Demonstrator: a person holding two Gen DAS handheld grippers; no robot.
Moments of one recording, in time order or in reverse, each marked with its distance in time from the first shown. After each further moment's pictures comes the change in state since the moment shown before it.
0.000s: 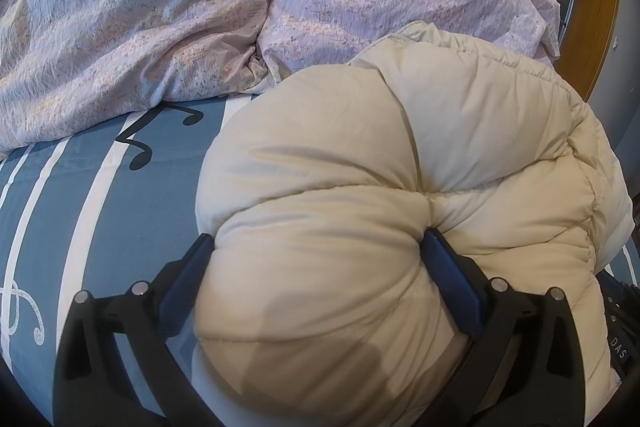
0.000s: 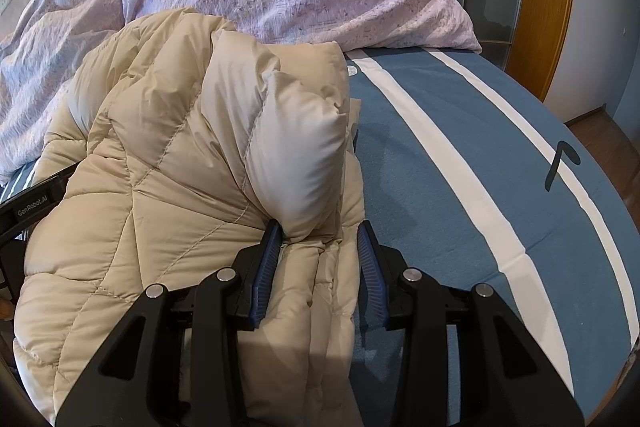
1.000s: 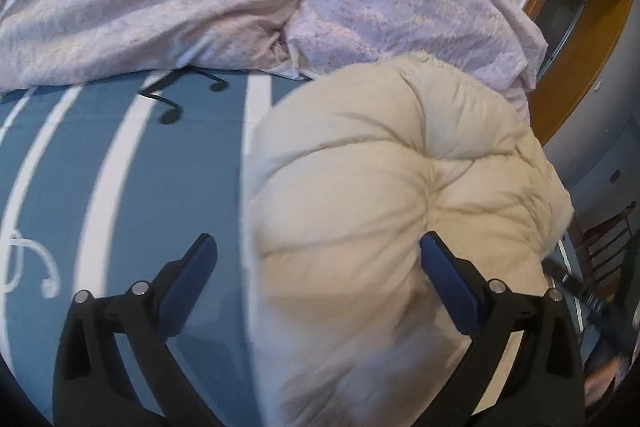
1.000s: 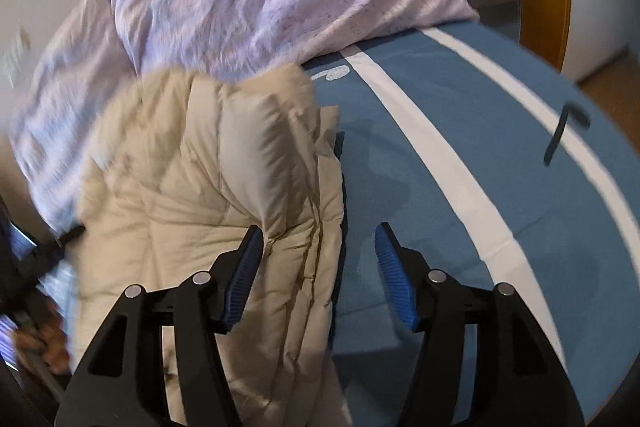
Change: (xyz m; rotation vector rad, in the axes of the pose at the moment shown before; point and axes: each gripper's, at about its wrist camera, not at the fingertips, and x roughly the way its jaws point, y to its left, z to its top) left arm -0.056 0.049 -0.022 -0.136 0.073 -0.154; right arm -0.019 -0.045 0.009 0.201 0.054 0.221
